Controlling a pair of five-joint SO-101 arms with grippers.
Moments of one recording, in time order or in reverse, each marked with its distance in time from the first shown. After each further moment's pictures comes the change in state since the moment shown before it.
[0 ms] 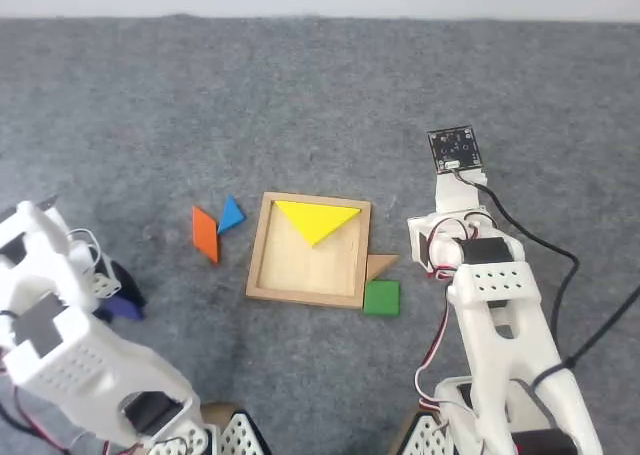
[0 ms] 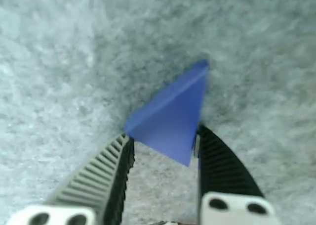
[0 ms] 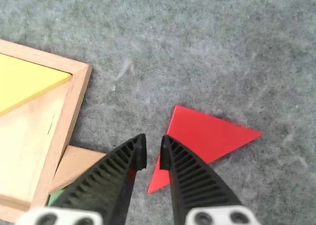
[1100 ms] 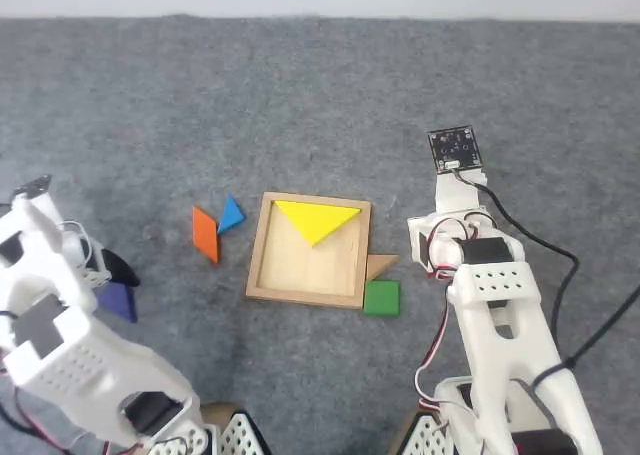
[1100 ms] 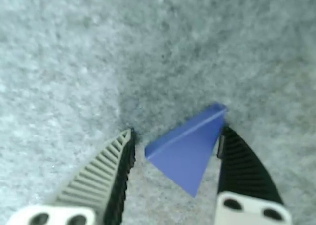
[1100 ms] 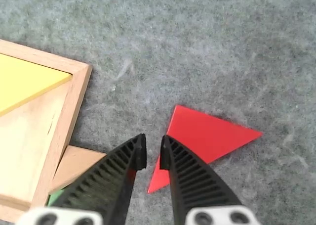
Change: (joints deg) left arm -0.4 -0.1 -1.0 -7.6 -6.0; right arm 0.0 0.0 0.0 0.0 0.0
